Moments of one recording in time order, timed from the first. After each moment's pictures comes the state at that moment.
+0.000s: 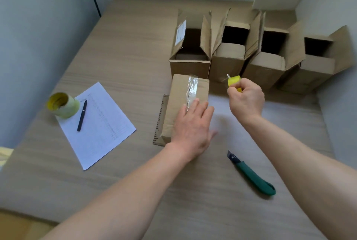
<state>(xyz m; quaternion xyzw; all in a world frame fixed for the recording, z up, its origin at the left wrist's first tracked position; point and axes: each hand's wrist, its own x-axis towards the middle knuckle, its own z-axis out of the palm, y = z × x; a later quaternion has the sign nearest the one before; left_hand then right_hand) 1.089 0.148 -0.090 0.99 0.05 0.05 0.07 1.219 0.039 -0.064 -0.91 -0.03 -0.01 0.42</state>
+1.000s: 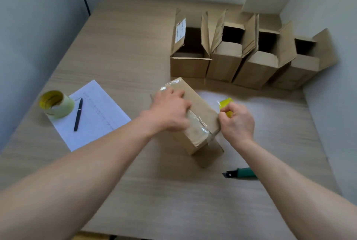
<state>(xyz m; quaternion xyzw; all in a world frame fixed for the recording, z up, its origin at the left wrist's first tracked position) 1.088 0.240 -0.051 0.99 0.00 -0.11 0.04 1.143 0.039 -0.096 -0.94 -0.05 -0.02 0.32</state>
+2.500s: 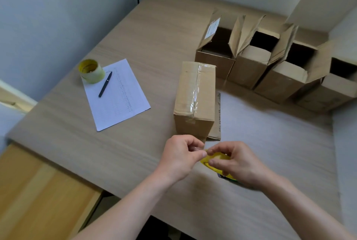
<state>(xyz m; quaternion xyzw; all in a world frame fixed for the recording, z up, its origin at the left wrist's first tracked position) 0.968 0.115 -0.076 0.75 0.31 0.08 0.58 1.085 -0.029 -0.060 -0.78 -0.27 0.42 0.37</state>
